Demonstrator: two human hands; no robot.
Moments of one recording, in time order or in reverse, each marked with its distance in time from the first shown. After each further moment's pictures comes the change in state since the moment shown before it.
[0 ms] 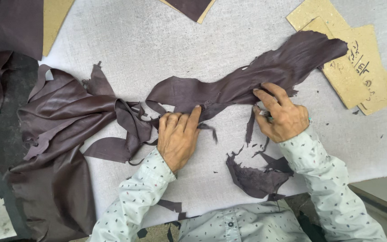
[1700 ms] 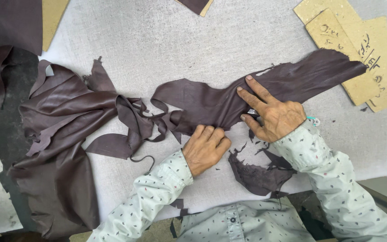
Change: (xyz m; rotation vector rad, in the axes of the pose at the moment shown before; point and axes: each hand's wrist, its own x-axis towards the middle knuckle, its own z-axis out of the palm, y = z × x) left_hand -0.003 0.028 0.023 0.092 0.051 0.482; right_hand 0.025 -0.025 -0.011 -0.104 -0.399 -0.006
